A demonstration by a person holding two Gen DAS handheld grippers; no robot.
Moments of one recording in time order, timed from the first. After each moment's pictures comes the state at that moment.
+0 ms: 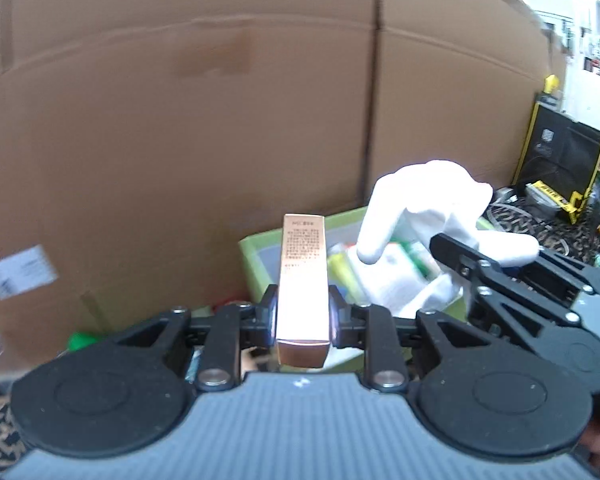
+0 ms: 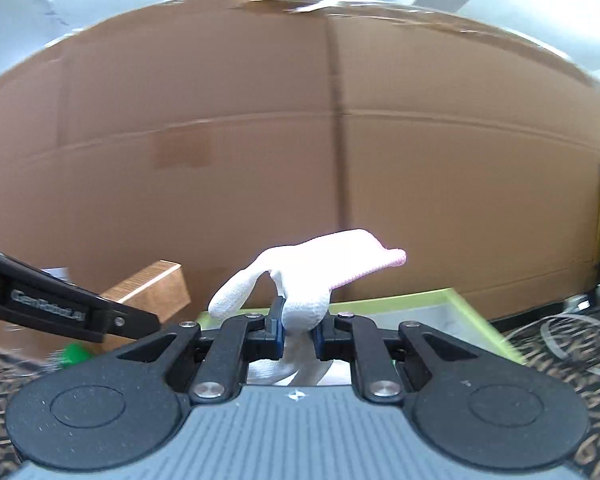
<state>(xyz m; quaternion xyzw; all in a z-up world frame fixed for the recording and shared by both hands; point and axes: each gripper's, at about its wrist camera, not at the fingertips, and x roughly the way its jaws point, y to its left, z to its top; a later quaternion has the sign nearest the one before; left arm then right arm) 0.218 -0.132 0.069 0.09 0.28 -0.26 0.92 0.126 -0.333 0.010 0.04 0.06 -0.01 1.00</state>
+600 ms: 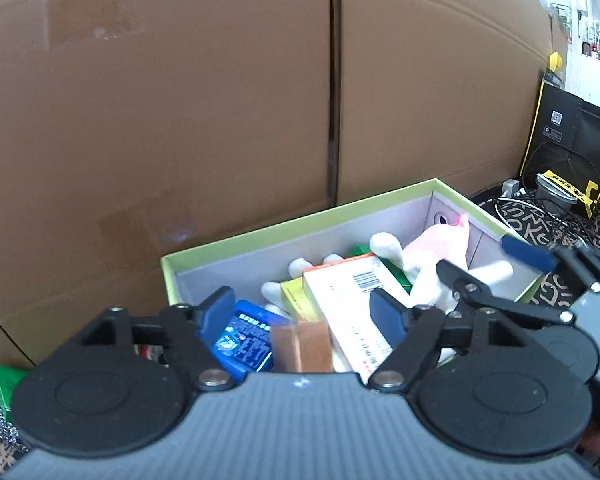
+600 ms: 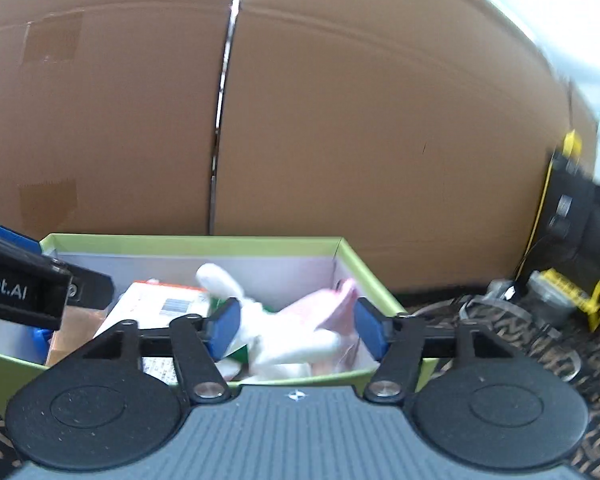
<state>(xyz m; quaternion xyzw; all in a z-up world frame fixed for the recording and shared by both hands) 0.261 -0.194 0.014 0.10 0.27 -0.26 0.92 0.185 -0.378 -0.032 -0.04 0.13 -0.14 0.98</state>
